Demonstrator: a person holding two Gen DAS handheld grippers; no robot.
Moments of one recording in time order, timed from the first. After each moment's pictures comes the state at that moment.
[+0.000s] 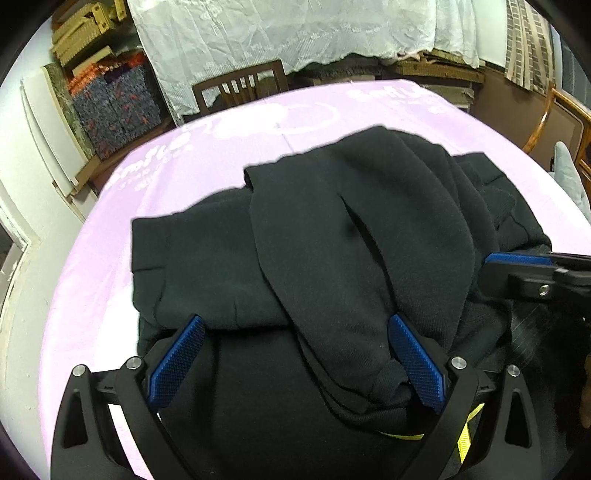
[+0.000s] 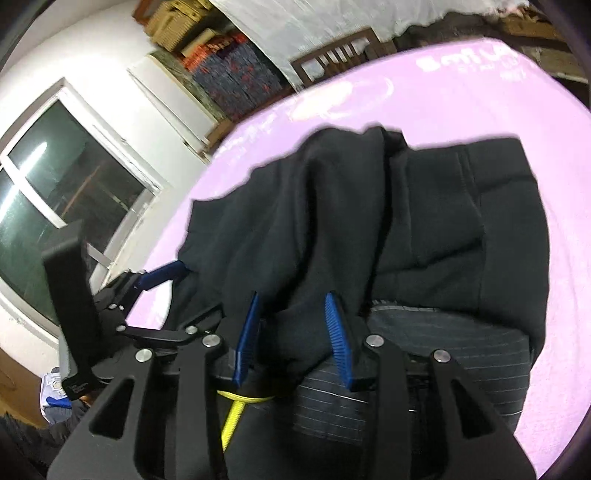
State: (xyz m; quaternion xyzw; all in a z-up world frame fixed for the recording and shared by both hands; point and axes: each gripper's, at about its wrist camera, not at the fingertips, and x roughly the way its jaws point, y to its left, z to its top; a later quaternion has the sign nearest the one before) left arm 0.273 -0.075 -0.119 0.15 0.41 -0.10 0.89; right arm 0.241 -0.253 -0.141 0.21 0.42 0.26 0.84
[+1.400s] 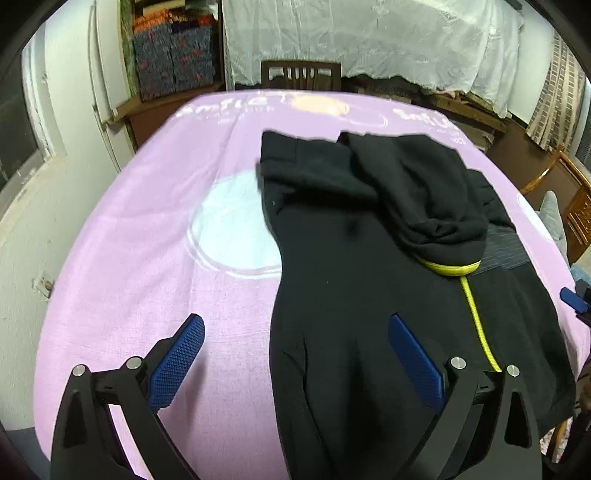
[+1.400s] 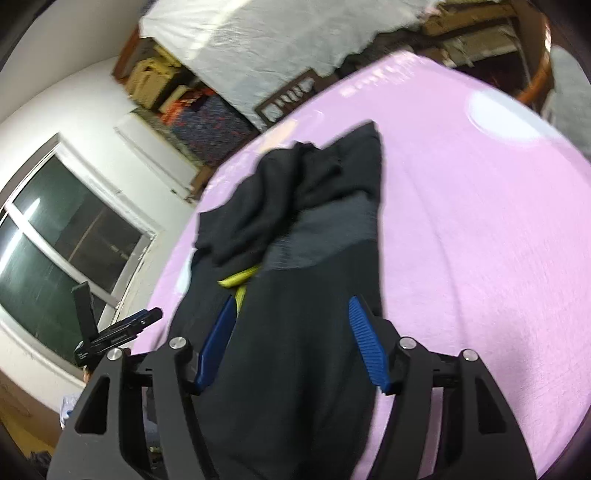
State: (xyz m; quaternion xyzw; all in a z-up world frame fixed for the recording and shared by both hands) left arm 0.158 0.059 -0.095 0.02 0.44 -0.08 0.90; right arm 0.074 -0.350 -0.141 0.30 0.36 0.19 0.86
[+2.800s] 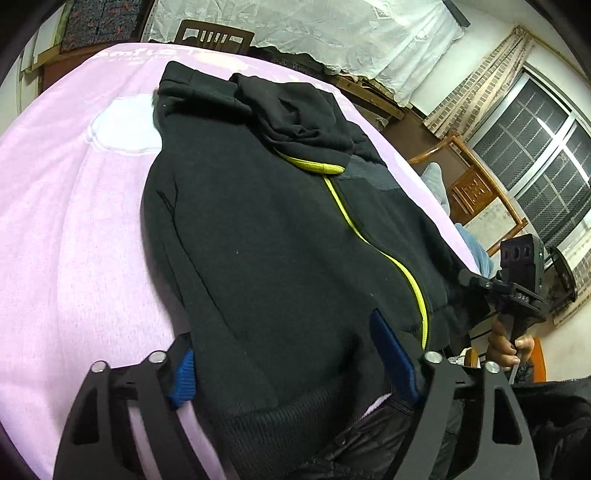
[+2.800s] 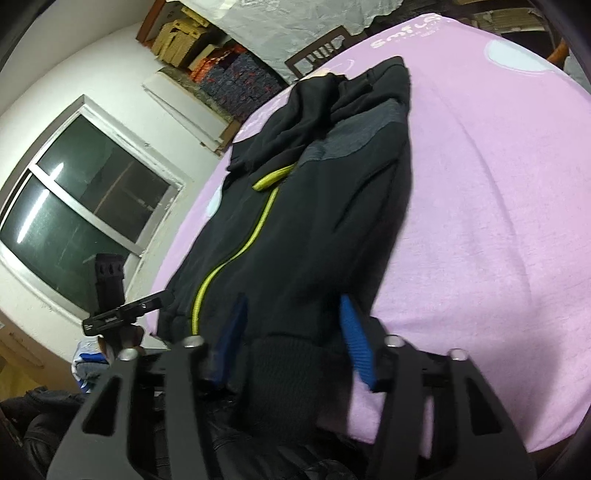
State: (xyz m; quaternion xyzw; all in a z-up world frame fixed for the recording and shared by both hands) left arm 0.070 0.056 -0.131 -0.08 0.46 -0.30 0.83; right arm -0.006 -0.319 -0.166 0.26 0.40 0.28 0.84
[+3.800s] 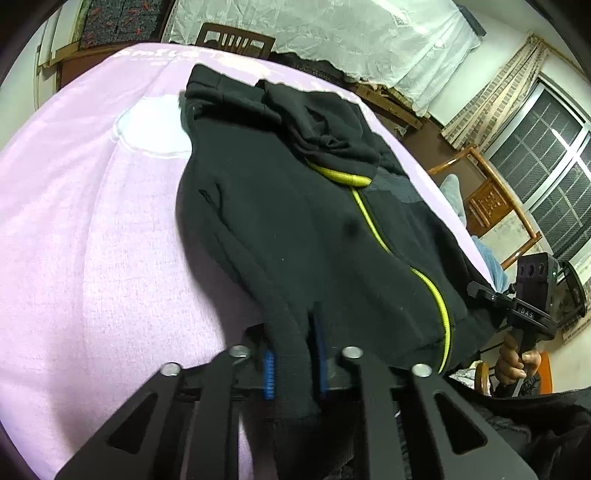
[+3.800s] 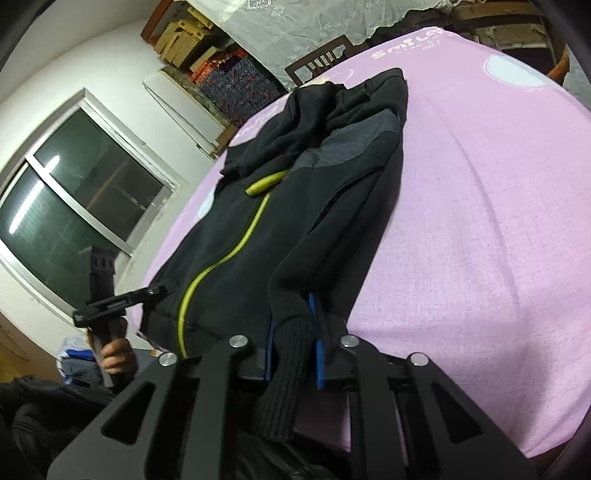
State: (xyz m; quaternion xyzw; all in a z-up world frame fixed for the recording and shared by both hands) left arm 0.077 0.075 -0.131 -0.09 0.46 -0.27 0.84; right arm -0.012 -0.317 -0.164 0.25 0.38 0.27 0.85
